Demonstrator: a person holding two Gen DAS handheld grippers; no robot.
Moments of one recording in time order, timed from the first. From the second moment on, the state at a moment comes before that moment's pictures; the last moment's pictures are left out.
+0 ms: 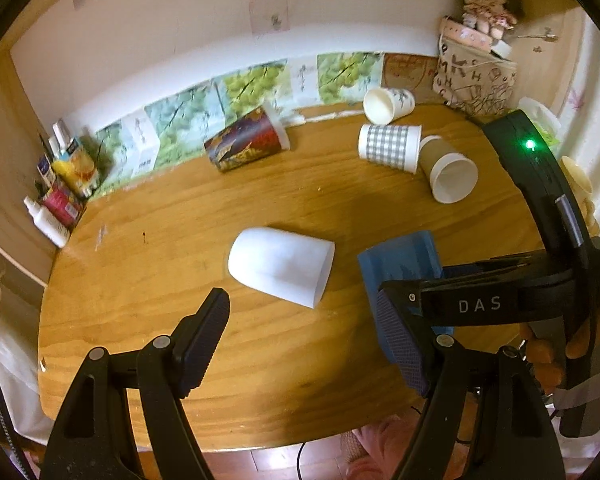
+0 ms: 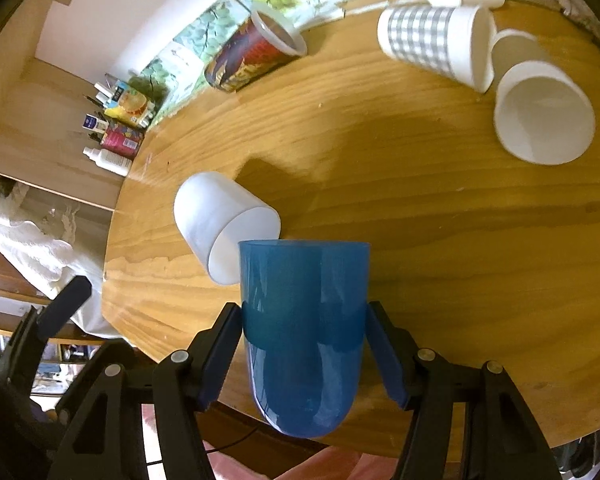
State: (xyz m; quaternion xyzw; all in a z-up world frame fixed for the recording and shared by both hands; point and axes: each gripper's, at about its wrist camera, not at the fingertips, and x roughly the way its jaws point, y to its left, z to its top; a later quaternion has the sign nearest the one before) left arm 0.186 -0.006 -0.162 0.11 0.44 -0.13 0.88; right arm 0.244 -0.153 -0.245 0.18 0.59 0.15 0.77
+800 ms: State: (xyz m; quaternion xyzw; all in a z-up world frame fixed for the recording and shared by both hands) left arm 0.178 -0.005 -0.160 0.06 0.39 -0.13 0.91; right arm 0.187 -0.171 -0.215 0.10 0.33 0.09 0.93
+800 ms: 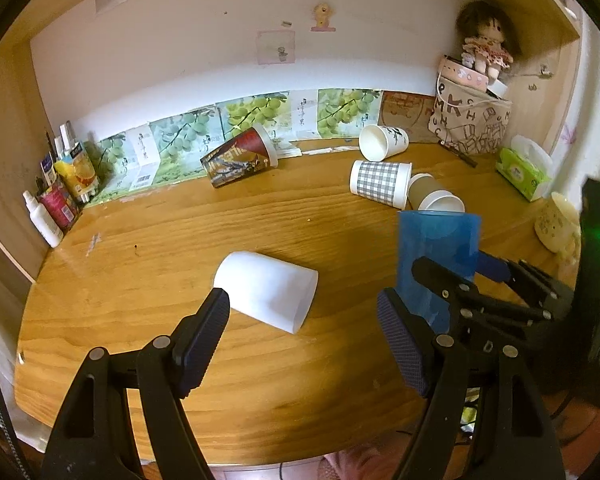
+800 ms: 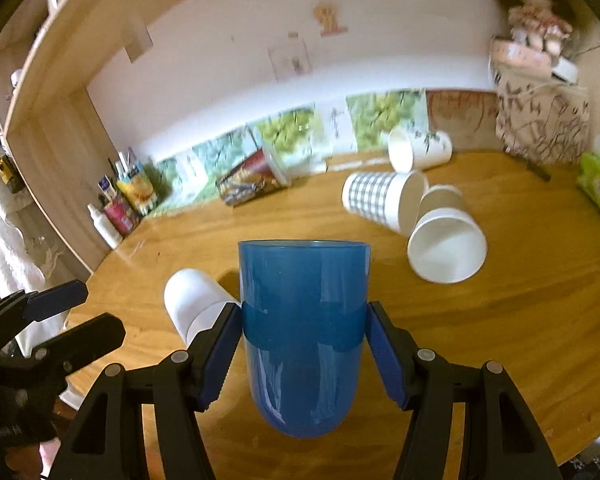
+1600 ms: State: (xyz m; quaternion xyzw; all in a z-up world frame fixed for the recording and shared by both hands) left arm 0.188 -0.012 -0.171 0.05 0.39 -0.13 0.91; right arm 0.145 -0.158 -0.257 0.03 0.20 0.01 0.98
